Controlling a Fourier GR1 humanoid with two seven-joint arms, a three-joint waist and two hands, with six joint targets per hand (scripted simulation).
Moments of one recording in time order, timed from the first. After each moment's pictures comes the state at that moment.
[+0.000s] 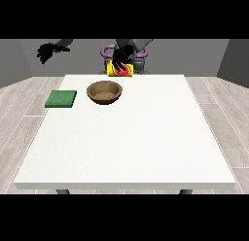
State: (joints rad) left arm -1.01 0.11 -0.63 -0.56 -1.39 0.28 0.34; right arm -0.22 -0.39 -0.34 -1.01 -0.23 0.46 -0.30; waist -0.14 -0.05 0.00
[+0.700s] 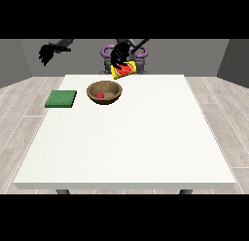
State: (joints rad) left arm -1.03 0.06 -0.79 -0.56 -1.65 0.08 0.32; right arm -0.22 -0.38 -0.34 -0.98 -0.23 0.45 -0.26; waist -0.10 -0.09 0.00
